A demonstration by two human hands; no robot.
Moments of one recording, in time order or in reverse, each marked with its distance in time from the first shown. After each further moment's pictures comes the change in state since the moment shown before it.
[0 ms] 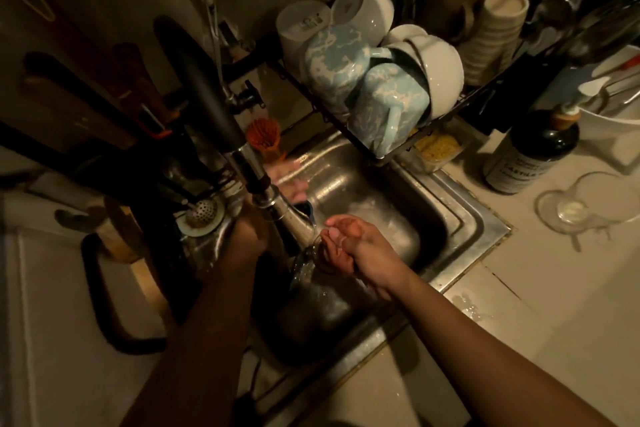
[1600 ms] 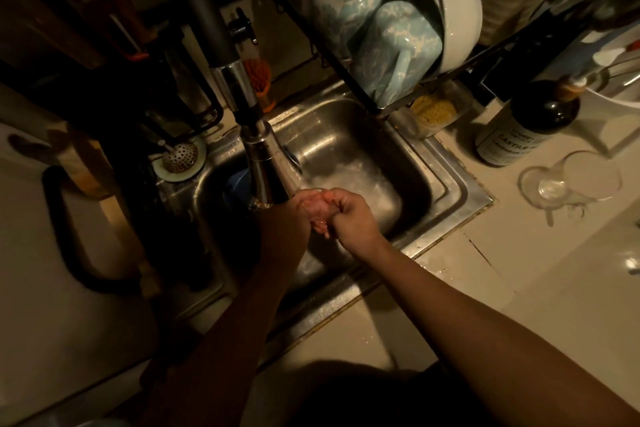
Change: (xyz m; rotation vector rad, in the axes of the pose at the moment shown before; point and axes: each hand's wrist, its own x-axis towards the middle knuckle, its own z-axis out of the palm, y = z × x) left_hand -0.076 -0.102 0.044 0.412 0.130 0.158; right_hand 0.004 0.032 -0.024 -0.529 0.084 -0.087
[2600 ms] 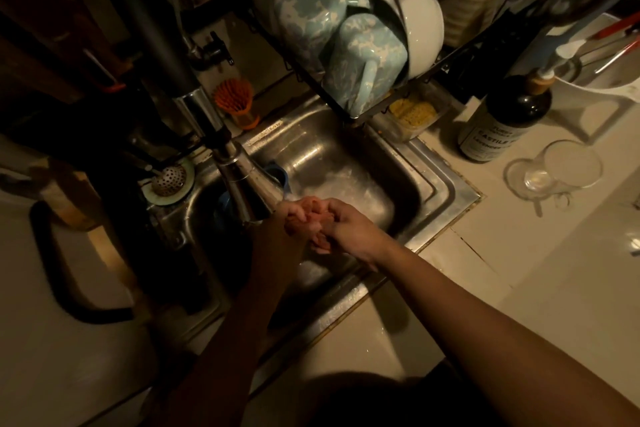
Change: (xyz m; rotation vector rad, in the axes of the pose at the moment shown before) left_hand -0.018 0.025 -0.013 -0.138 -0.090 0.114; right_hand -0.016 -0.026 -0.021 0.163 -0.247 0.184
